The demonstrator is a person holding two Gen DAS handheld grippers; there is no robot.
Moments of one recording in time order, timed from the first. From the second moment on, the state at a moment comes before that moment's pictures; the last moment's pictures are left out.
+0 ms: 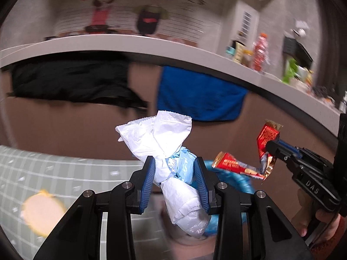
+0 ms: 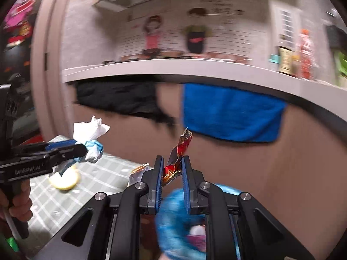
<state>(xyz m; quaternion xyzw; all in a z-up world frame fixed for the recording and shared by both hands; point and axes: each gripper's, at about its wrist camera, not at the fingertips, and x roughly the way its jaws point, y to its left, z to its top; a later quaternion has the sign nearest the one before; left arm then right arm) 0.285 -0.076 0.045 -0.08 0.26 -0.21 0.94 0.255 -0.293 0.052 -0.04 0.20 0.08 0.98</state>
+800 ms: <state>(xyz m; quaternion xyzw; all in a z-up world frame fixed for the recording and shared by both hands) 0.371 -0.206 -0.056 -0.06 0.38 -0.27 0.88 0.307 -0.397 -0.047 0.04 0.30 0.03 0.95</state>
